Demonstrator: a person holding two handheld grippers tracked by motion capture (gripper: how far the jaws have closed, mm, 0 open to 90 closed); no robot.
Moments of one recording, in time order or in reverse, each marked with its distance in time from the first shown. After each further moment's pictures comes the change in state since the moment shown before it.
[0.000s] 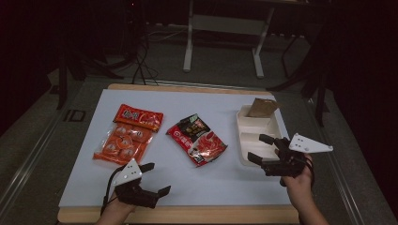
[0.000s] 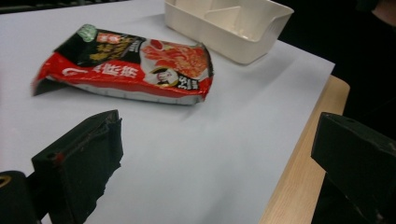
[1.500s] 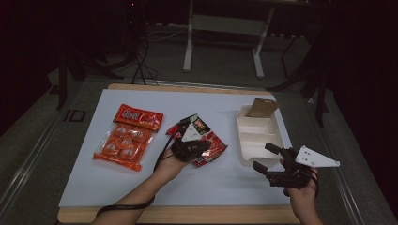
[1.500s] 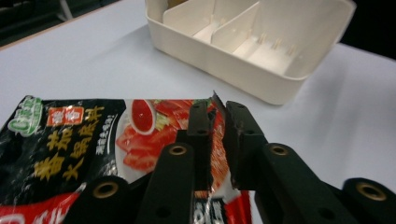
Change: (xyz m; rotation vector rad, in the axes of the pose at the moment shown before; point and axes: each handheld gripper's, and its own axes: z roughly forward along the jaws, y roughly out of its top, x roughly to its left) left arm 0.008 0.087 0.156 0.140 0.002 0.150; right arm 0.006 -0.023 -0.019 -0.042 -0.045 -0.006
